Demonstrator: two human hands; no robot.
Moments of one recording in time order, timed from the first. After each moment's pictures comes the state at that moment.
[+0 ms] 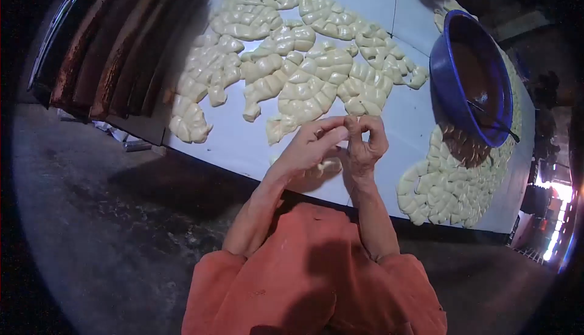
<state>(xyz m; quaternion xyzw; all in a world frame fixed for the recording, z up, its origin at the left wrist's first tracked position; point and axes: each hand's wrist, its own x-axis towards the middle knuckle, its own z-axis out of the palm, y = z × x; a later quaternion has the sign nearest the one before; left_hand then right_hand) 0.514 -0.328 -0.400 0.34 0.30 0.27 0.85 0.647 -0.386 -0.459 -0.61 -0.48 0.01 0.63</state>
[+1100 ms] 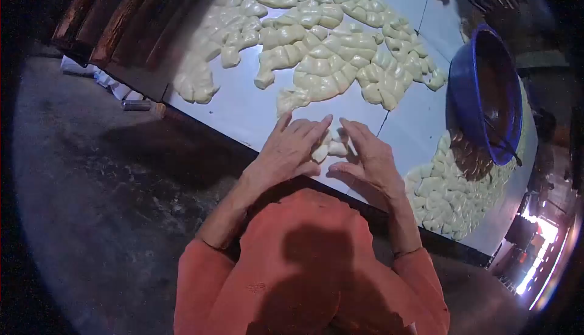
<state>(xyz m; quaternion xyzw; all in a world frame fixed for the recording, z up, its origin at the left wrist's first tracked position) 0.439 -0.365 -0.444 0.91 0.29 0.15 0.25 0.670 -0.430 -0.414 -0.60 -0.73 0.27 0.20</state>
